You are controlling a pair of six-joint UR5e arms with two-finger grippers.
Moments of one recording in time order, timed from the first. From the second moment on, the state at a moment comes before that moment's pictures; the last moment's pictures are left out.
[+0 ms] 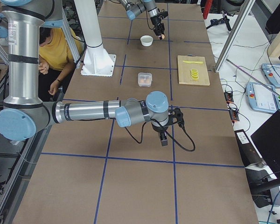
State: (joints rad) left arm -0.64 -2.02 -1.82 -2.17 -1.70 -0.75; right arm 1.50 -1.66 1.75 -1.35 2.38 0.06
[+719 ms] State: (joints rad) left arm -0.42 -2.15 -1.55 -2.72 -1.47 -0.60; right arm 1.50 -1.65 1.75 -1.35 2.38 0.06
